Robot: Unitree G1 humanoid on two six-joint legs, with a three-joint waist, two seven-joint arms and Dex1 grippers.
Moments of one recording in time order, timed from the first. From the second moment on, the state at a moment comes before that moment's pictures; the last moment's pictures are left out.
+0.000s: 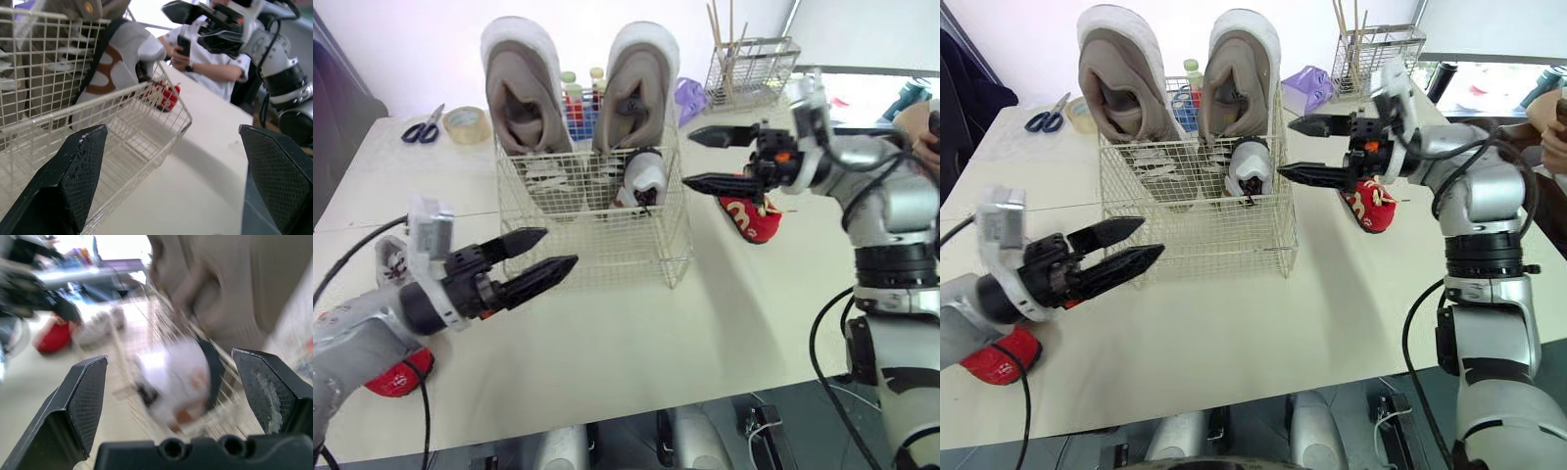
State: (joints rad) left arm 0.07 0.94 0.54 -0.67 -1.62 0.74 -0.34; right arm -0.95 -0.67 -0.07 0.12 0.60 0.62 1.31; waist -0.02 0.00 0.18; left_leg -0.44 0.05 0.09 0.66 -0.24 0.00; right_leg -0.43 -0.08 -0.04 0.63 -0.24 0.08
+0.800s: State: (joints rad) left arm 0.11 1.29 0.82 0.52 -1.16 1.02 -0.82; right arm -0.94 -0.67 0.23 -0.23 0.72 0.84 1.37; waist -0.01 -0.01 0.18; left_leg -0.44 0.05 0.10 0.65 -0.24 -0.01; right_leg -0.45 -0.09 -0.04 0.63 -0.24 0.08
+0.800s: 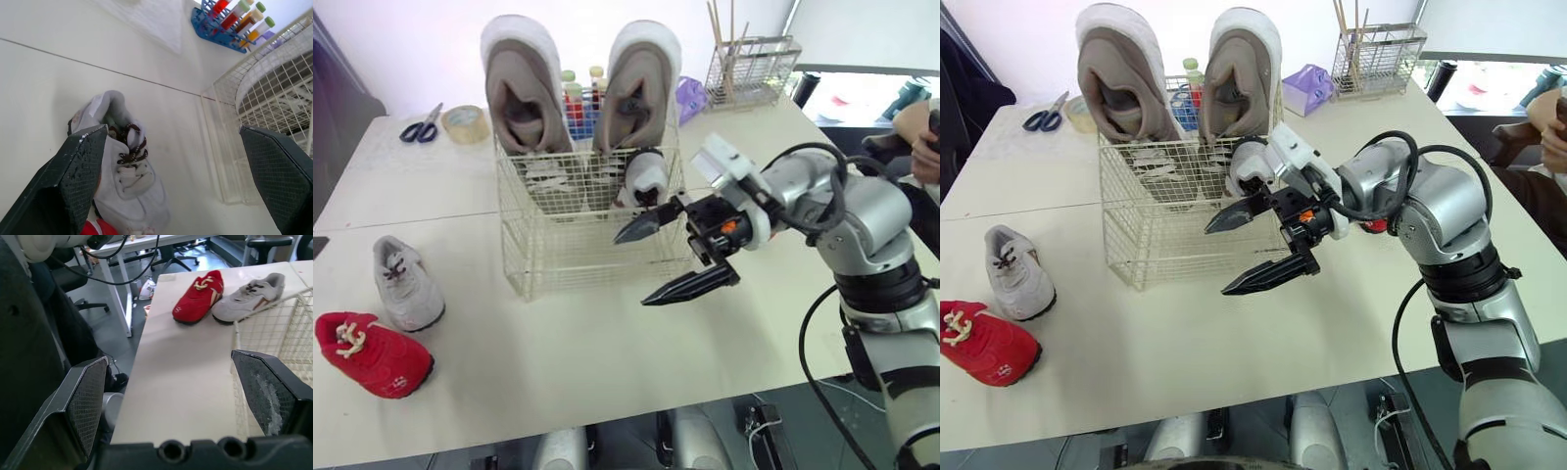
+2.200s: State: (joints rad) left arm -0.59 1.03 0.38 1.06 -0.43 0.84 -1.19; right arm -0.80 -0.88 0.10 -0.47 0.75 0.98 1.11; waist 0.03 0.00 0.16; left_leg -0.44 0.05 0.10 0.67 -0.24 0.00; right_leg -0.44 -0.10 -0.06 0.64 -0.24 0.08
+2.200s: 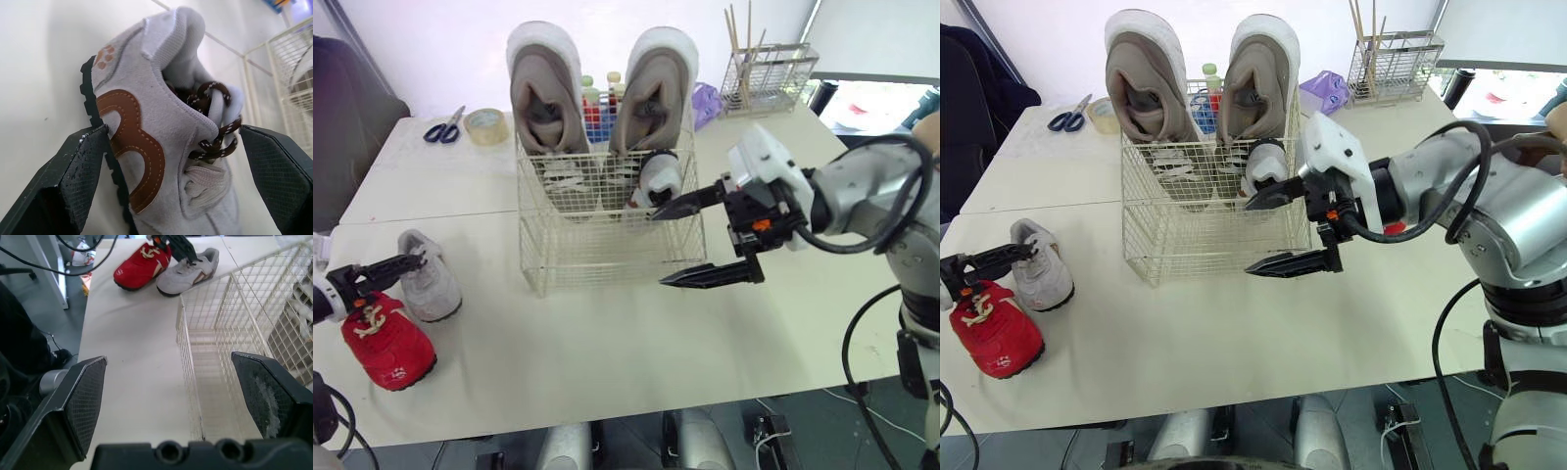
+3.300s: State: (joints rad) left arm -0.68 1.00 0.33 1.16 -0.31 0.79 -1.09; right arm -0.68 -0.84 0.10 -0.51 0.75 0.94 1.01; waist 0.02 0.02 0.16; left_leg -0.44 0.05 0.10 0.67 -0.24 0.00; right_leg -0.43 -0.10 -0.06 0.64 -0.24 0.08
